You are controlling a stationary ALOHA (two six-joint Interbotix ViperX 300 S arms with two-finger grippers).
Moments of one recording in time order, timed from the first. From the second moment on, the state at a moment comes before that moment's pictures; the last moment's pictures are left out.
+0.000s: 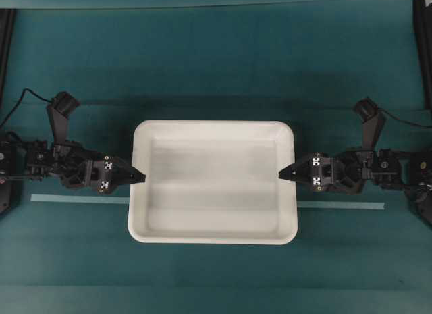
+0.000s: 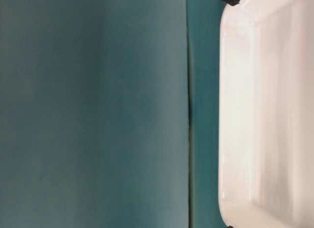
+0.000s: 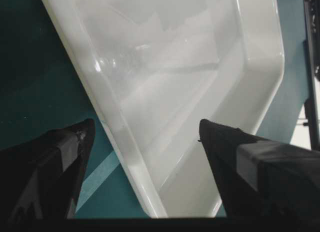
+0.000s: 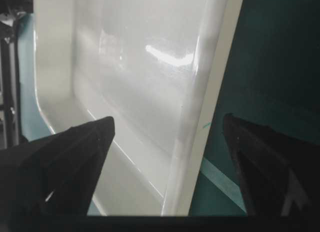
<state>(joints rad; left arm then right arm) 0.04 -0.10 1.24 0.02 -0.69 -1.21 0.02 -0.04 1.25 0.20 -0.69 1.27</state>
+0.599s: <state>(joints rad) 0.05 -0.09 1.22 0.02 -0.58 -1.21 0.02 -0.04 1.21 0.24 -0.53 1.27</state>
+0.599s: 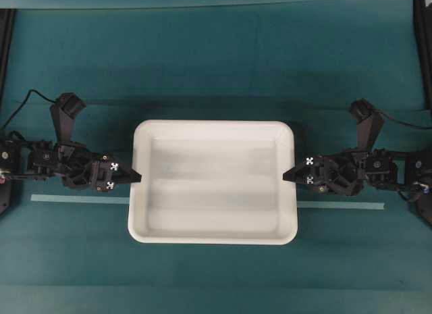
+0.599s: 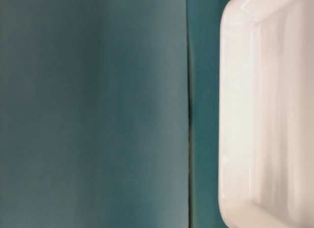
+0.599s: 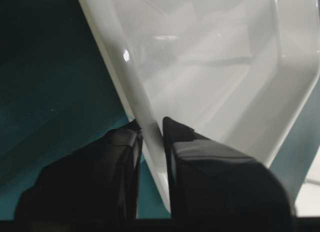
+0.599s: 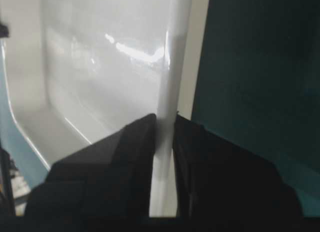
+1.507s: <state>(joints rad) 0.06 -0.16 1.17 0.02 -0.47 -1.25 0.02 -0.12 1.19 0.26 -0.41 1.34</state>
